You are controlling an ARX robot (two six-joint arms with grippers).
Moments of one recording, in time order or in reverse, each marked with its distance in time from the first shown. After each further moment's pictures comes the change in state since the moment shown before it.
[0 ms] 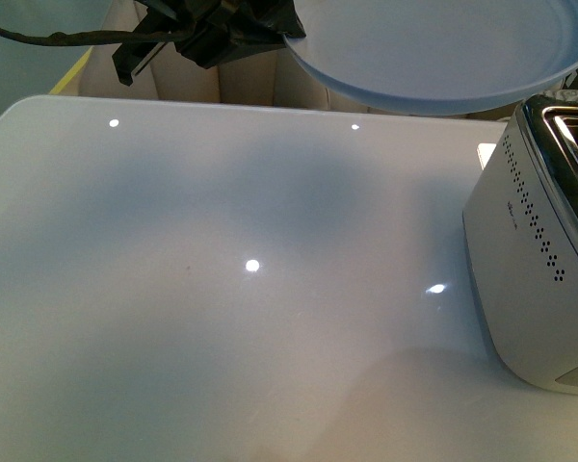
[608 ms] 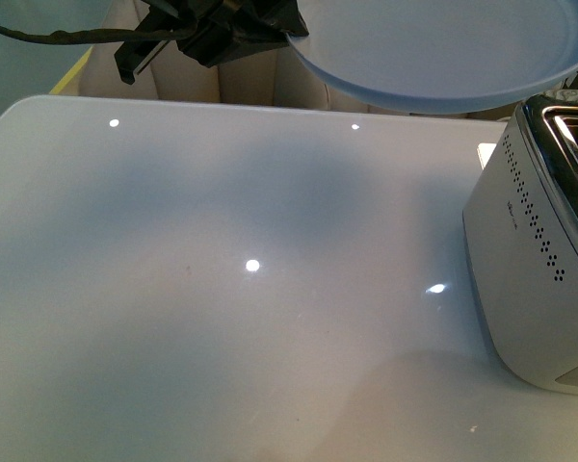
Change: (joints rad) left arm 0.000 -0.001 0.000 0.000 0.001 0.000; right arm 0.000 -0.274 0.000 -0.280 0.000 0.000
